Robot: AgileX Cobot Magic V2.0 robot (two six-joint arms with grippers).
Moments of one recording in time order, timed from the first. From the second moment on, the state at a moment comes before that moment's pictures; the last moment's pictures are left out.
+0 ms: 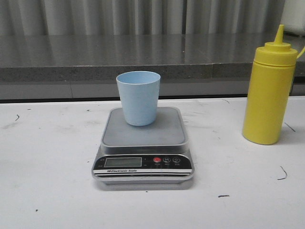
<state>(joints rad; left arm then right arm) -0.02 -0.01 0.00 -0.08 0.03 -0.03 0.24 0.39 -0.65 0.02 0.86 0.08</state>
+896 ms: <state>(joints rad) -0.02 -0.01 0.00 -0.08 0.03 -0.03 0.03 -0.01 0.03 0.03 0.11 -0.03</state>
